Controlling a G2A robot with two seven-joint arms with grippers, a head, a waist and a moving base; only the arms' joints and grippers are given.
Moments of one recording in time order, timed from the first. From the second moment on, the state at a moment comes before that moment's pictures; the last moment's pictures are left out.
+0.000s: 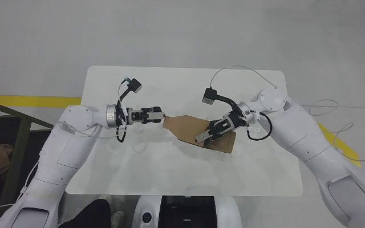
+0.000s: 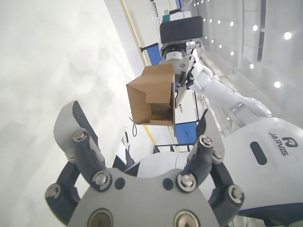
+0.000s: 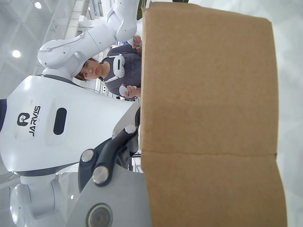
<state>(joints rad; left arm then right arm) 1.13 -0.93 -1.26 -1.55 -0.35 -0.34 -1.18 -0.57 -1.08 0.58 -1.24 0.74 -0.32 1.50</state>
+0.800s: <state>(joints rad) 1.11 -0.93 -1.17 -1.52 -0.24 -0.34 -1.19 -0.57 -1.08 0.58 -1.24 0.74 -0.32 1.50</state>
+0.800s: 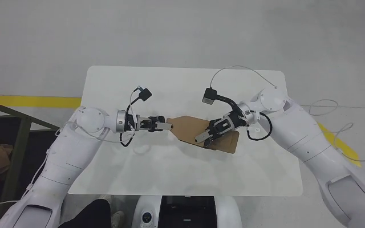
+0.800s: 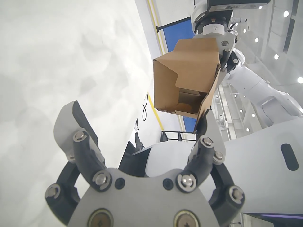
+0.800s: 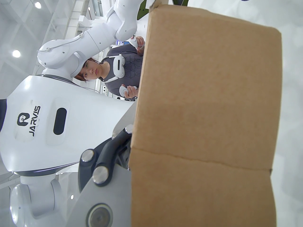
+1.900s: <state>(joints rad) 1.09 -0.95 -1.11 -1.49 -0.30 -0.32 -1.14 -0.57 -1.08 0.58 -1.24 0.74 -0.32 1.50</state>
